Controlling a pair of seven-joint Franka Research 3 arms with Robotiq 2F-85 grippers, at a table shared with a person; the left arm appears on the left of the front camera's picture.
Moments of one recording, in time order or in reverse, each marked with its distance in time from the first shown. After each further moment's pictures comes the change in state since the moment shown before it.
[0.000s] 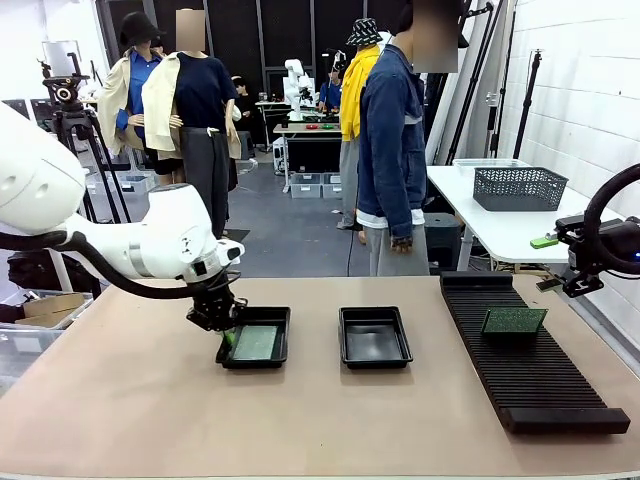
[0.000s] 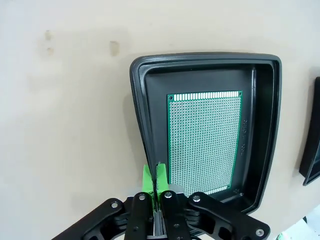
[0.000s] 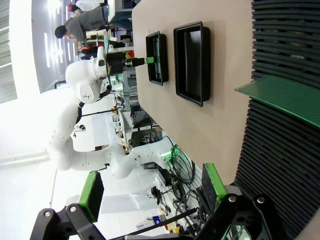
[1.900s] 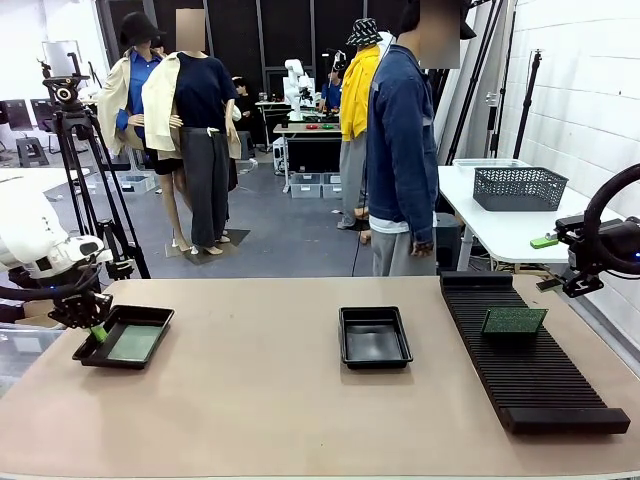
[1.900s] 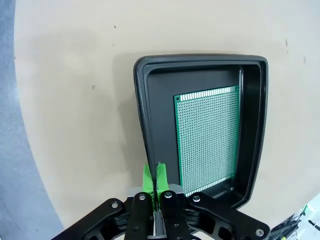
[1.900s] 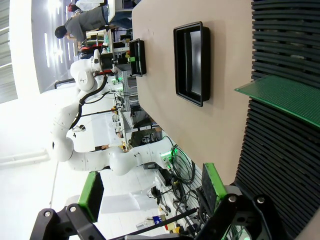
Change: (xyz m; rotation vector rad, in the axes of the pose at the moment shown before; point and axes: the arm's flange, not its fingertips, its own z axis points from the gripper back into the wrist) left arm 0.005 0.273 0.055 -0.031 0.020 0.019; right arm 0.000 0.000 0.000 0.000 0.000 0.000
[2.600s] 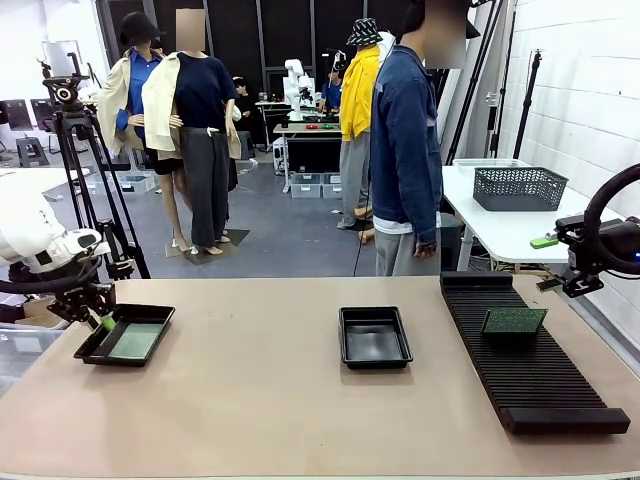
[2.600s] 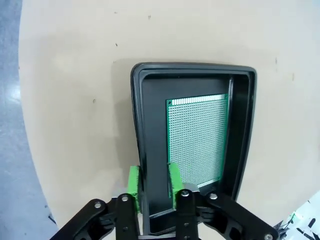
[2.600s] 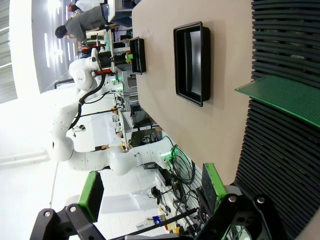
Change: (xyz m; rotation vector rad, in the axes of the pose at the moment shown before) left arm 0.008 0.000 0.011 -0.047 -0.044 0.049; right arm 0.000 0.000 0.000 0.000 0.000 0.000
